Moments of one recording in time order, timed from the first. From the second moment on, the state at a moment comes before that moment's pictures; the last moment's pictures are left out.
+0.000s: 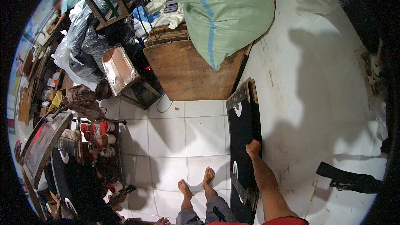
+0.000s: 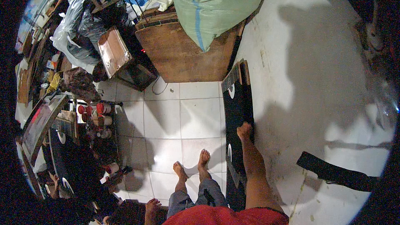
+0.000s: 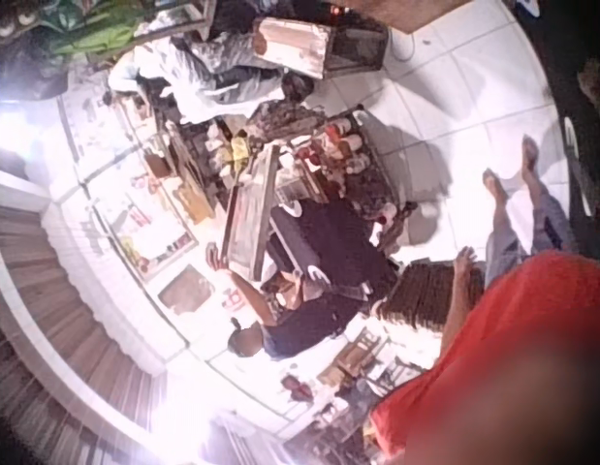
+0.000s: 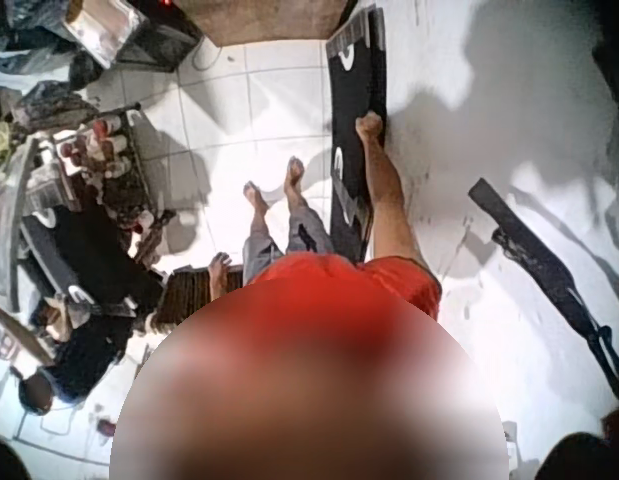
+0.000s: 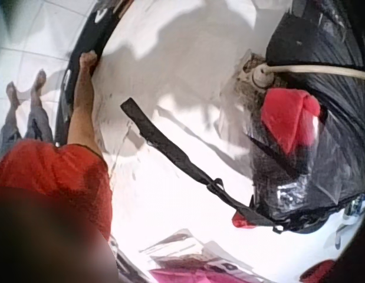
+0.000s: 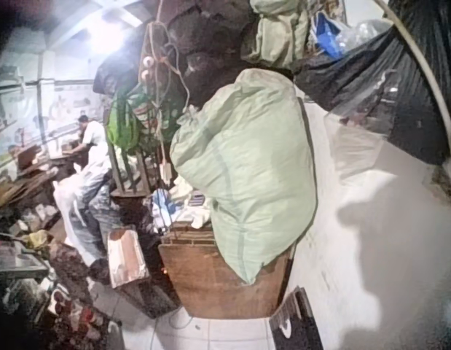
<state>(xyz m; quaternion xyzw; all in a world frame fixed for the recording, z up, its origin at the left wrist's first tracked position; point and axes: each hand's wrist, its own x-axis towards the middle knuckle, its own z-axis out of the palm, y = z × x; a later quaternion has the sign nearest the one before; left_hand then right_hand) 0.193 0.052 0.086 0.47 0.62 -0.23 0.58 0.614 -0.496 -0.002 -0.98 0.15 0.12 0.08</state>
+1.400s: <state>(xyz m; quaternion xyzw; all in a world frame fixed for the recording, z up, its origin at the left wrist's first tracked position) 0.220 0.143 0.122 0.57 0.54 -0.28 0.55 0.377 -0.421 0.023 -0.95 0.24 0.20 0.03</state>
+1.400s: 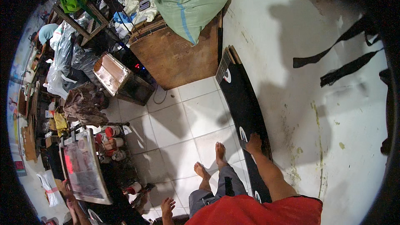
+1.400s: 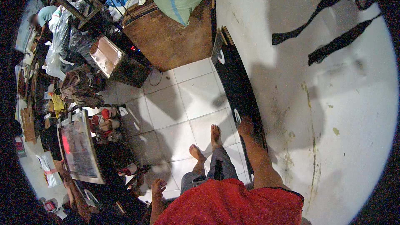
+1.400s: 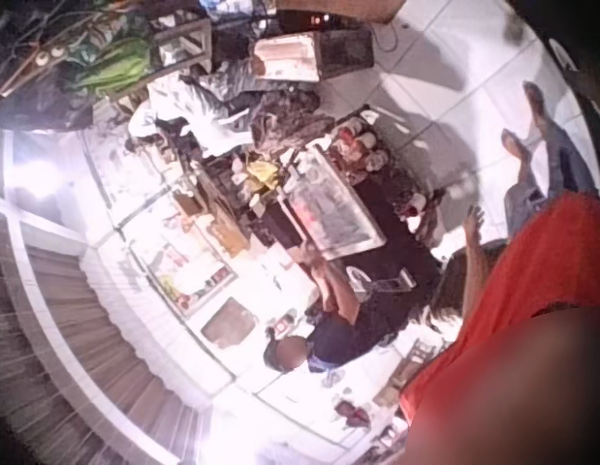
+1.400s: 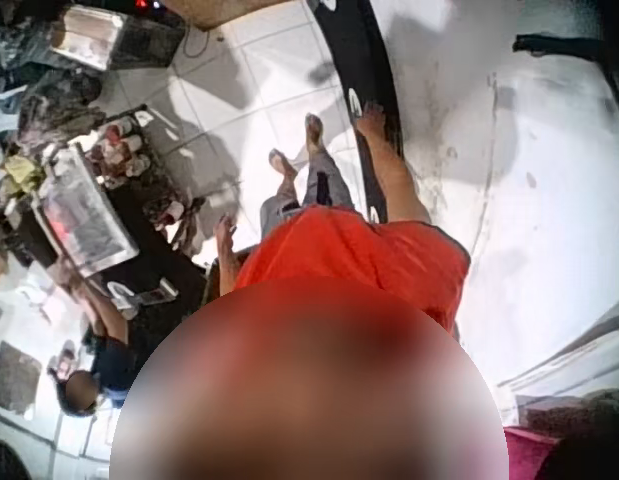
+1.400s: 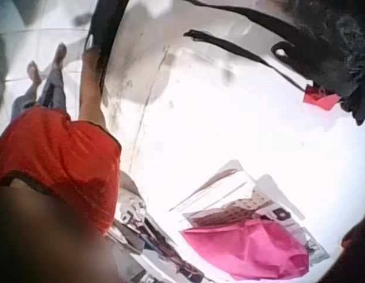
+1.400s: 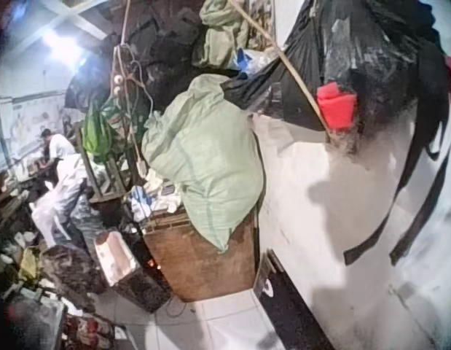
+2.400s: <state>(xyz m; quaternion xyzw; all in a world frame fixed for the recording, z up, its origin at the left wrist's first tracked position) 0.169 0.176 0.116 0.57 0.46 -0.37 0.57 0.302 -0.370 0.083 -0.89 0.34 0.20 0.21</state>
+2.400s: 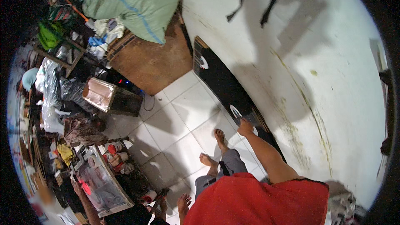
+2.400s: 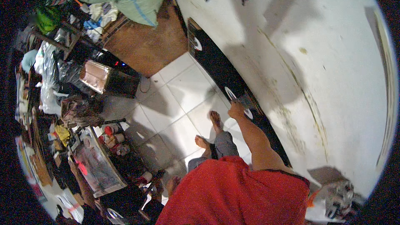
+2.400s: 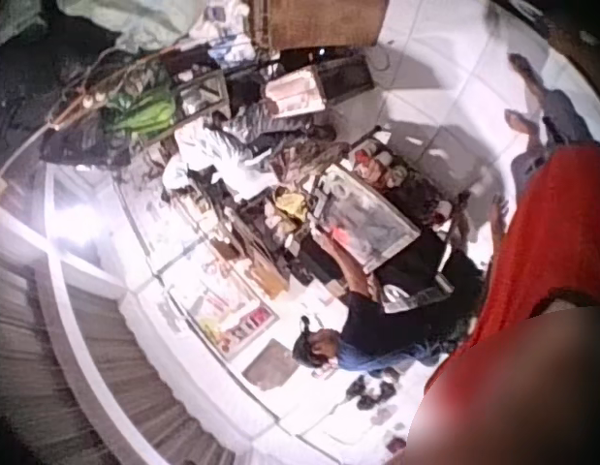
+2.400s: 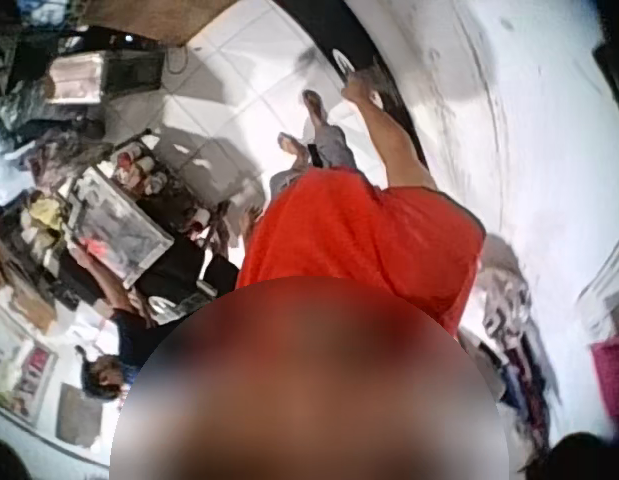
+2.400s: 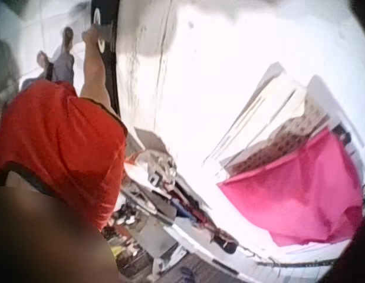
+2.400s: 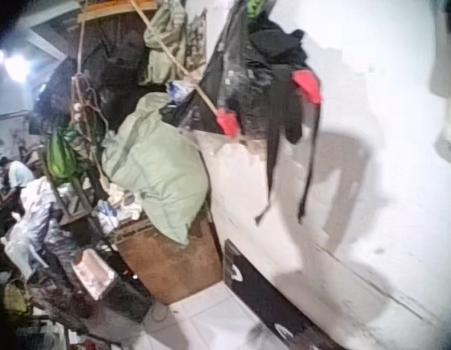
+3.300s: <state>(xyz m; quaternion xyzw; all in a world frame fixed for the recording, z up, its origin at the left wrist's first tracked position) 0.017 0.162 0.107 0.59 0.46 -0.32 0.58 0.090 -0.334 0.061 -0.88 0.26 0.17 0.36</state>
